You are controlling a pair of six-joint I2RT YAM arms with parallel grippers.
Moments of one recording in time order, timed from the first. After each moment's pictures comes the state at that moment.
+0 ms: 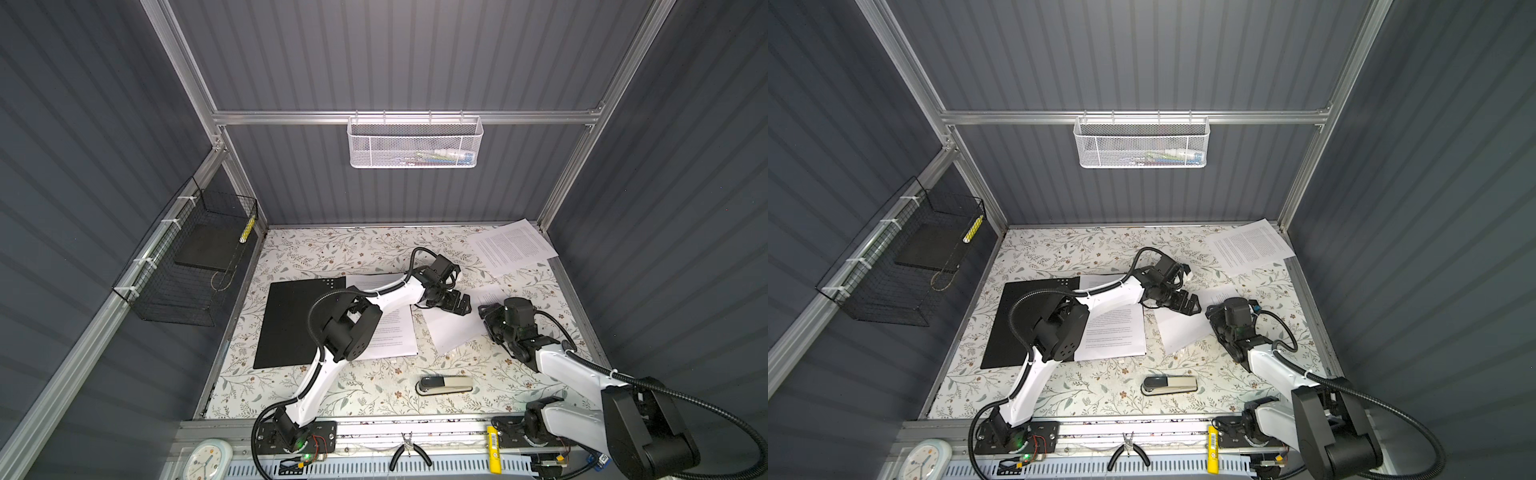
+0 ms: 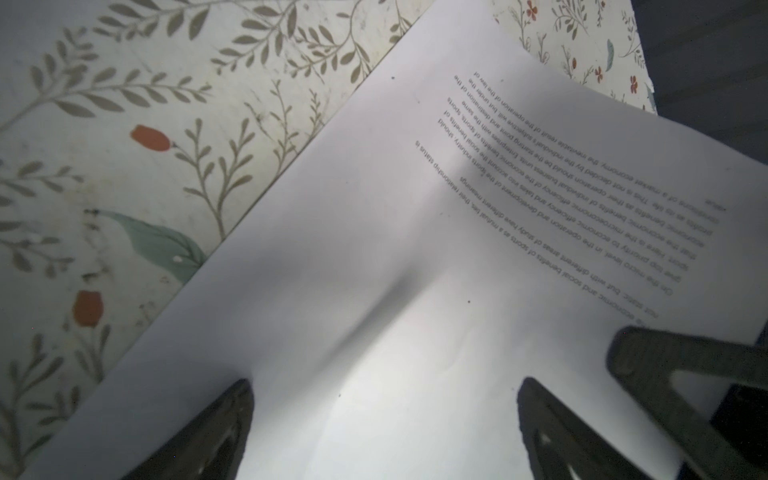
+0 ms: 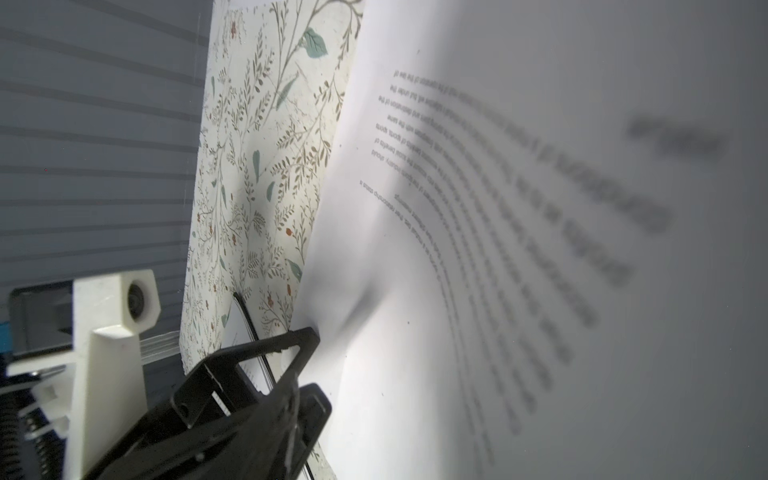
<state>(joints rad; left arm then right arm) -0.86 2.34 1.85 -0.48 0.39 -0.38 0.24 1.18 0.35 0.13 -0.01 1.24</state>
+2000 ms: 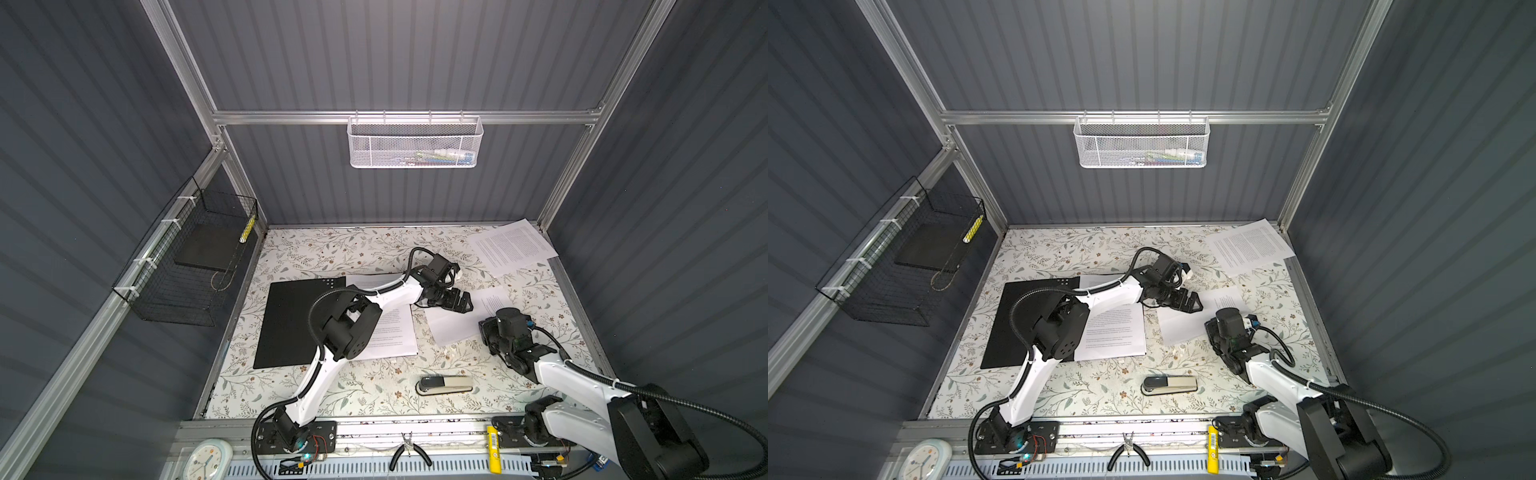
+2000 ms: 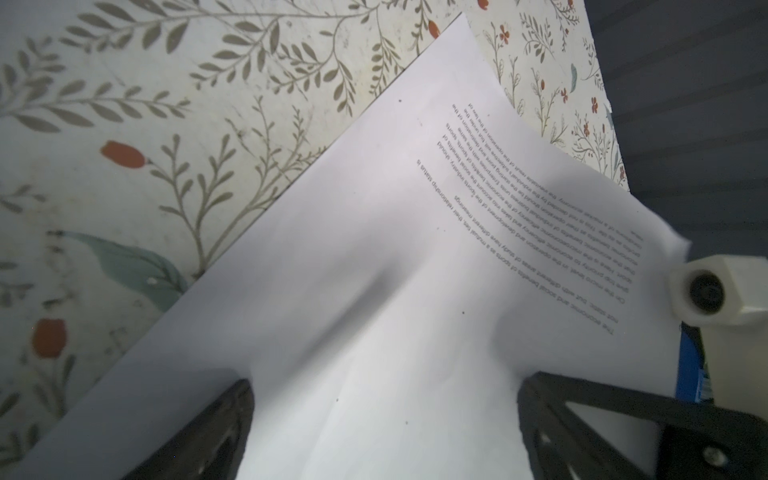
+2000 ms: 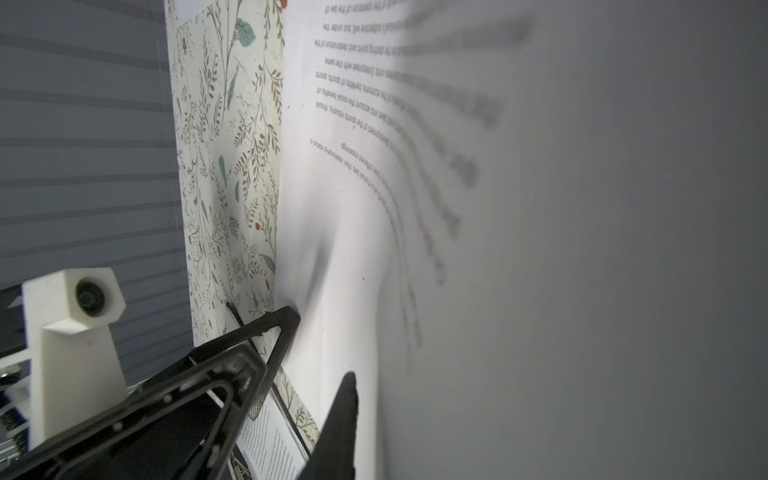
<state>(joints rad) -0.84 2.34 1.83 -0.42 0.45 -0.42 0.34 1.10 0.29 0.10 0.10 1.46</state>
